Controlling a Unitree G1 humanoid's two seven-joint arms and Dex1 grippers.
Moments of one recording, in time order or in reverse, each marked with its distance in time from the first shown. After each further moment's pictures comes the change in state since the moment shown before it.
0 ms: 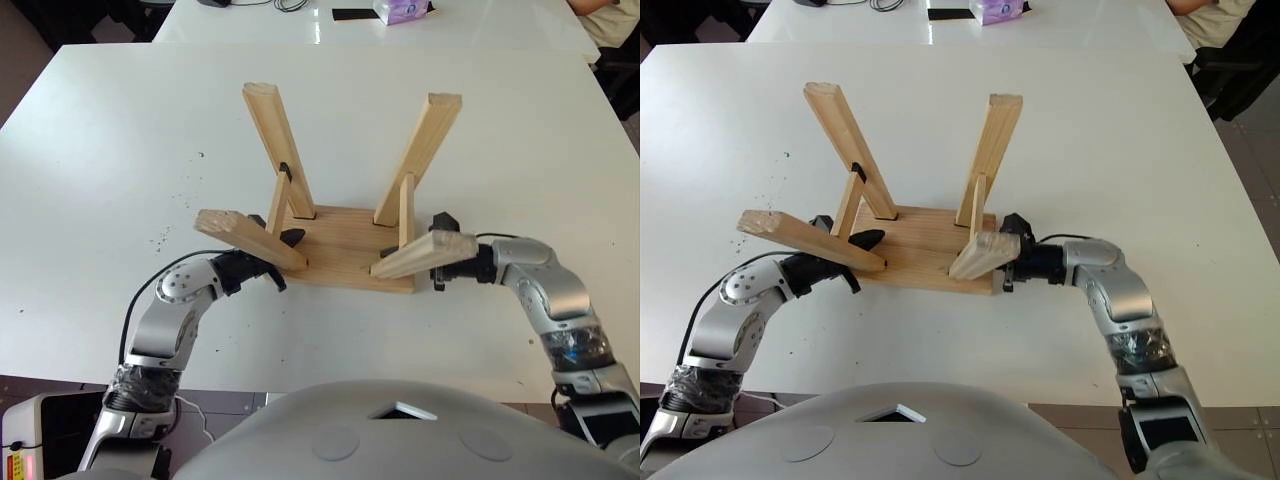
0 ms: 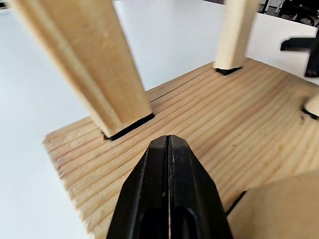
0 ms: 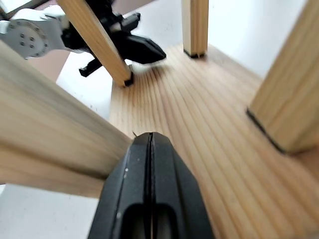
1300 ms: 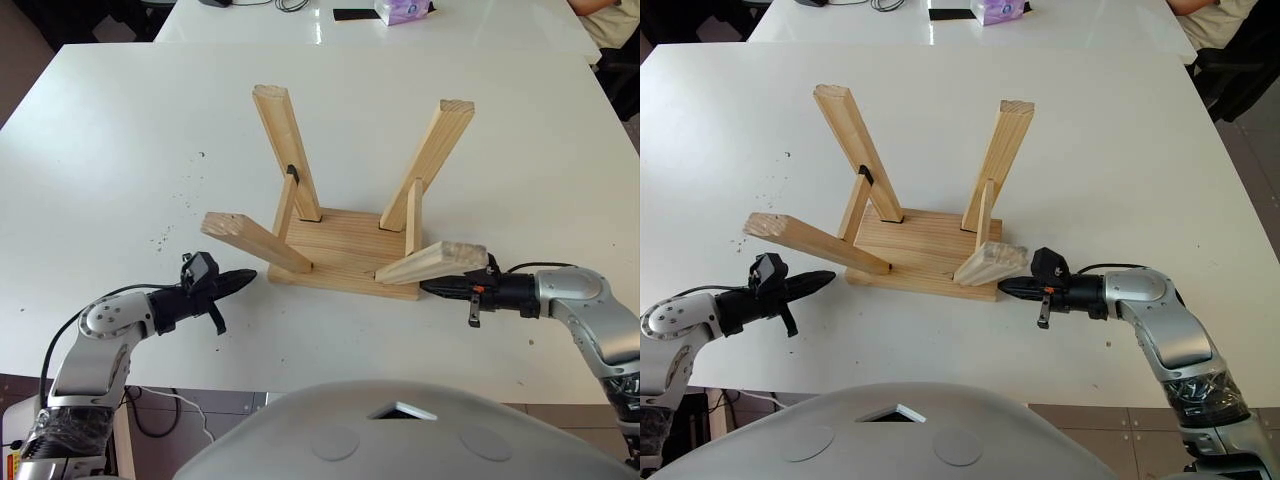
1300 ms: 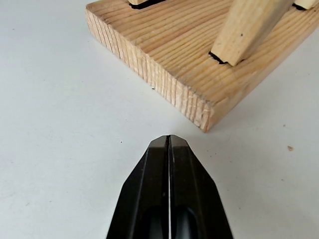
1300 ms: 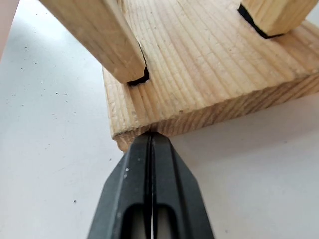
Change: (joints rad) left arm 0.186 0.220 0.184 0.060 -0.020 -0.071 -0.242; right arm 0.169 -0.244 -0.035 -0.157 -0.054 -0.048 -0.034
